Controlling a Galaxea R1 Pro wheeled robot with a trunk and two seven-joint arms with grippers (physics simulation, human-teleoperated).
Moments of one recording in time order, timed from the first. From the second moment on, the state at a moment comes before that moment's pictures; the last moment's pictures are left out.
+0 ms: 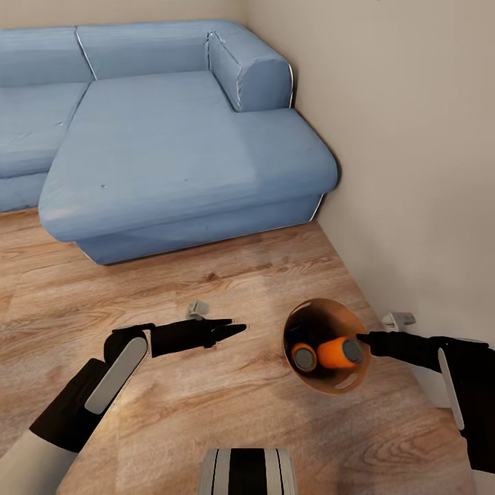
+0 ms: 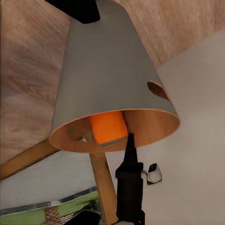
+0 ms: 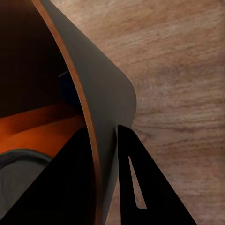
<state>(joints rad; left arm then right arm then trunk) -0.61 0.24 -0.38 -1.43 0.84 0.75 -0.56 -0.46 -0.22 -0.28 -1.57 0.15 1.04 0.79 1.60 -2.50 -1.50</state>
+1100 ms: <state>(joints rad) -0.60 0.25 -0.39 -1.40 0.89 0.76 -0.55 -0.46 -0.22 -0.29 -1.57 0.18 1.04 0.65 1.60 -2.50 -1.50</state>
